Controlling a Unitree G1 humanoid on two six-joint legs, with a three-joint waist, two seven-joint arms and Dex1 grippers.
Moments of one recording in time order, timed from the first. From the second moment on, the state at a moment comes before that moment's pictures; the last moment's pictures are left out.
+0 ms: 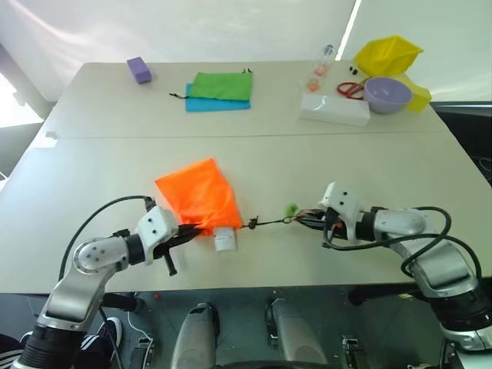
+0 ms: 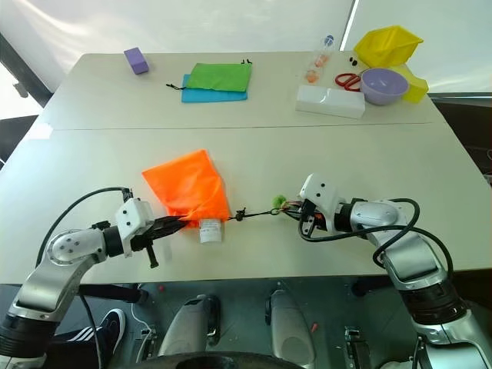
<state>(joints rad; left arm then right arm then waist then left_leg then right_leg) 0.02 0.67 0.01 -0.25 -0.25 0.14 -0.90 -0.25 -0.74 0.11 -0.28 0.27 0.59 0.90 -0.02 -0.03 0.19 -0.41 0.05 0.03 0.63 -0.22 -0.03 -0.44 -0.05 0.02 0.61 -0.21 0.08</state>
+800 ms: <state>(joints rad) -0.06 0.61 -0.02 -0.25 -0.30 0.20 -0.89 -0.22 -0.55 0.23 -0.47 0.49 0.59 0.94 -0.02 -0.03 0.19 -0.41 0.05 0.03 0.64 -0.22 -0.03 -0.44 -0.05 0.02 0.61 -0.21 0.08</state>
